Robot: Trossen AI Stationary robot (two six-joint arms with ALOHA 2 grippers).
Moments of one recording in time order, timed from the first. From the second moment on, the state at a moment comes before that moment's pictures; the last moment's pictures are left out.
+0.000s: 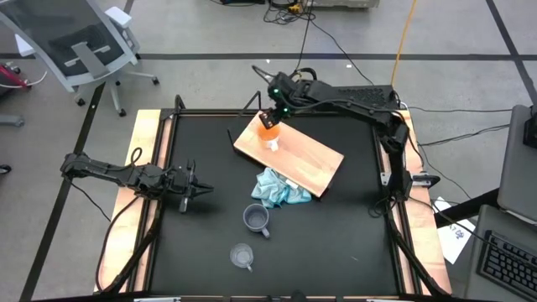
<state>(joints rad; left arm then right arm) -0.21 0.16 0.01 0.03 -0.12 -0.03 -0.44 1.98 1.97 -0.92 0.00 0.45</state>
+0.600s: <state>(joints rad) -0.21 0.16 0.01 0.03 -0.11 -0.02 -0.12 1.61 1.88 -0.98 0.12 0.20</state>
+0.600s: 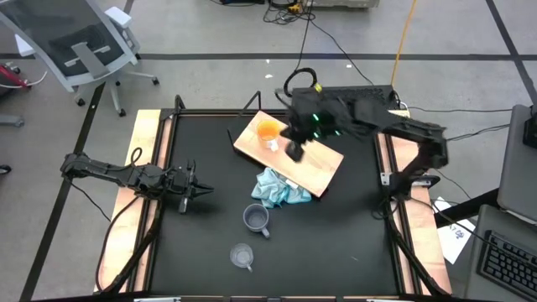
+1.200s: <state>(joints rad) -0.21 0.16 0.01 0.03 -0.11 -0.02 0.34 1.03 0.96 -0.32 0.37 0.35</state>
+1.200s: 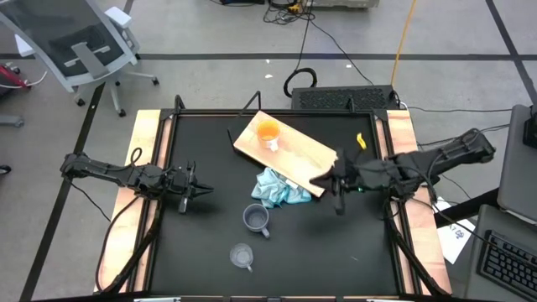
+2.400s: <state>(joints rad) -0.21 0.16 0.01 0.05 -0.13 -0.03 0.57 0.44 0.18 0.27 0.42 0.13</state>
